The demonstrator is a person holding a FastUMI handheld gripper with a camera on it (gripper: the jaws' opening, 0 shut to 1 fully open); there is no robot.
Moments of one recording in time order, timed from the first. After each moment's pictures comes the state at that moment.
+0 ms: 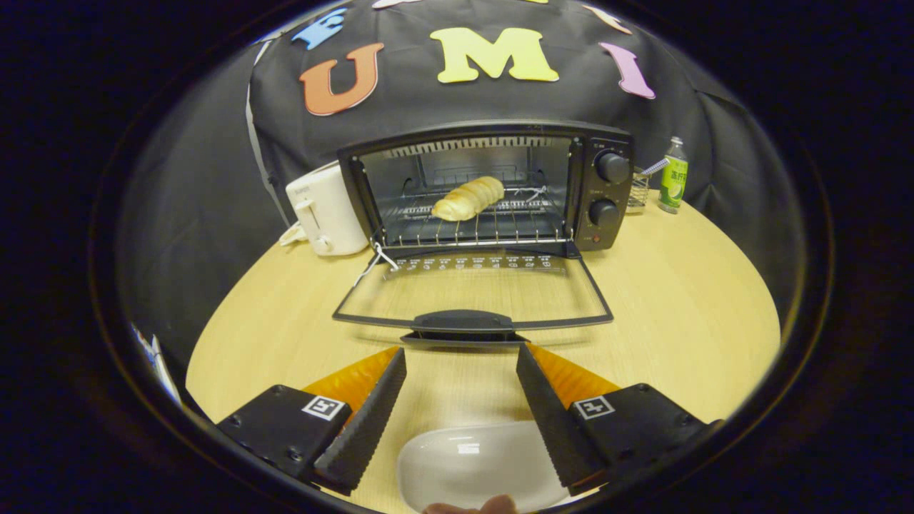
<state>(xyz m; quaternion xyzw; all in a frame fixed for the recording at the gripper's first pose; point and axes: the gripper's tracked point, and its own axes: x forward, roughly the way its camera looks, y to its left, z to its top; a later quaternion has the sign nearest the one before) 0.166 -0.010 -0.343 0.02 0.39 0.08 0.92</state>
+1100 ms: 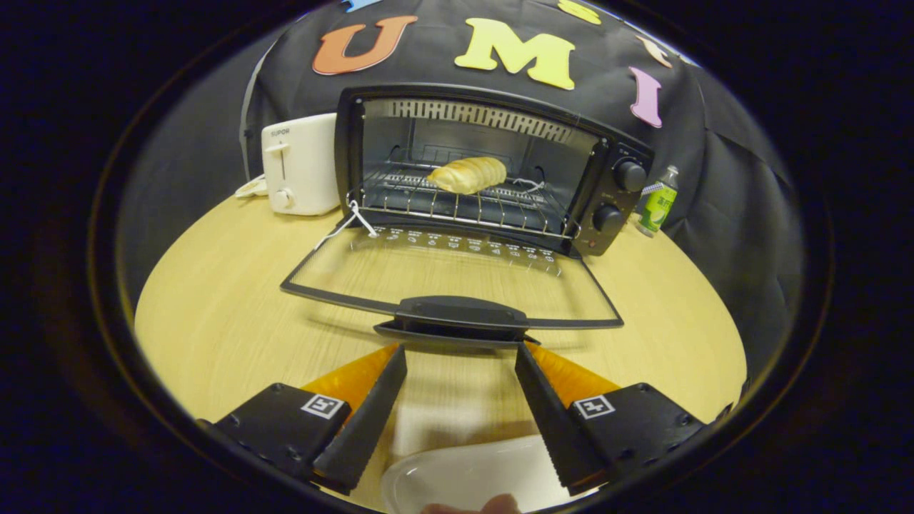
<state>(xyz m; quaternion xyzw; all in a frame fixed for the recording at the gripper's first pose) 0.179 -0.010 -0.374 -0.08 0.38 0.01 0.92</state>
